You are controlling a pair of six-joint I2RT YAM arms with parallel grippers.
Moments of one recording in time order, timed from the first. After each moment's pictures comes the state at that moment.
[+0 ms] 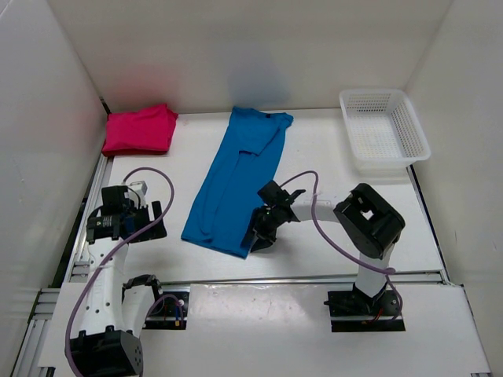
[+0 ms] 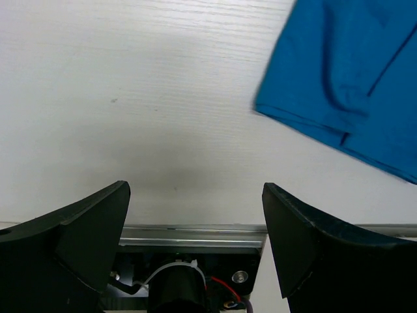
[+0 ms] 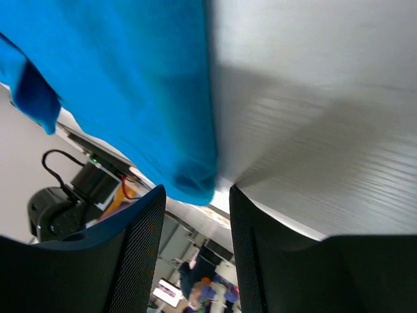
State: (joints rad) left arm 0.17 0.81 0.77 -1.01 0.12 0.00; right arm 0.82 1.84 0.97 -0.30 -0.53 1.14
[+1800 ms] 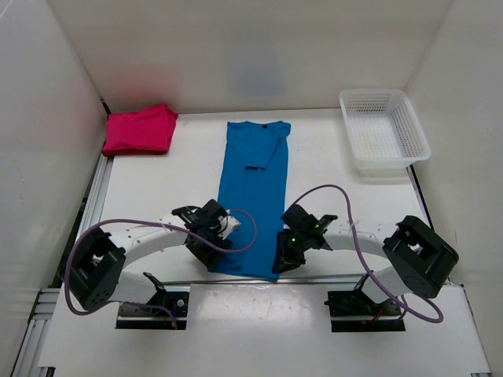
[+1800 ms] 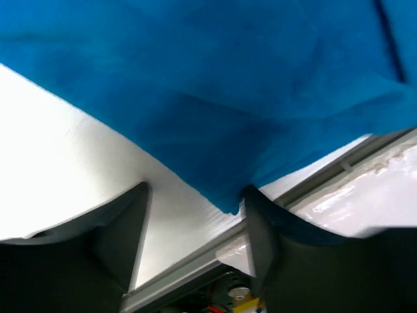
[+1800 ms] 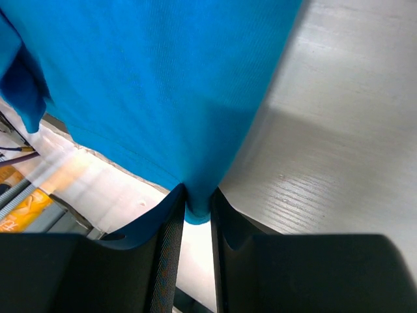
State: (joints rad) left arm -0.77 1.34 0.67 -0.71 0.10 0.00; right arm 0.88 1.43 0.59 -0.33 -0.40 0.88
